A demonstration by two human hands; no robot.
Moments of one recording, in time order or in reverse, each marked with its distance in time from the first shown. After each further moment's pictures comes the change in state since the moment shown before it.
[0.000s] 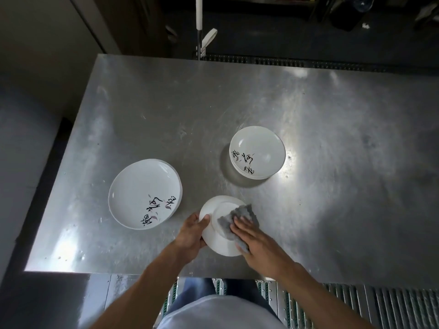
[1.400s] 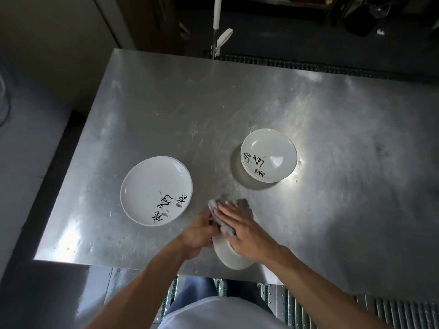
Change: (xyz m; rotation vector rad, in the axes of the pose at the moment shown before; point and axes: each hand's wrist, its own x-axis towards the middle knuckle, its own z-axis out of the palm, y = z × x) left_hand -0.011 0.019 -0.012 0.258 -0.283 0.061; right_hand 0.069 -0.034 -0.005 0.077 0.060 -0.141
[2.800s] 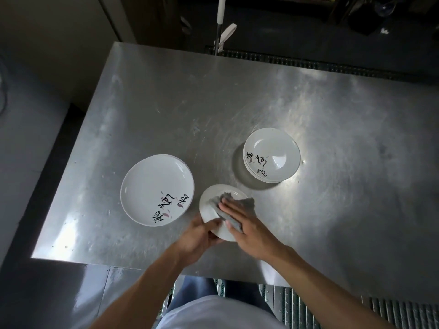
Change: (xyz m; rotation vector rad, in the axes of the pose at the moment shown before) left_hand 0.004 -0.014 -0.005 -0.324 0.070 -0.009; right_hand 0.007 -0.014 -0.022 0.280 -0.023 0.184
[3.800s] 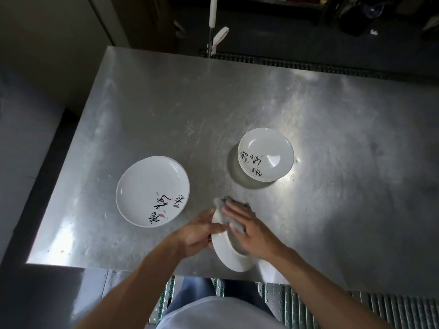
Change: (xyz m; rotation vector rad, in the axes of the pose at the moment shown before) left_hand -0.001 0.018 0.012 0.197 -0.205 -0.106; right_hand -0.011 0.029 0.002 -0.058 0.086 0.023
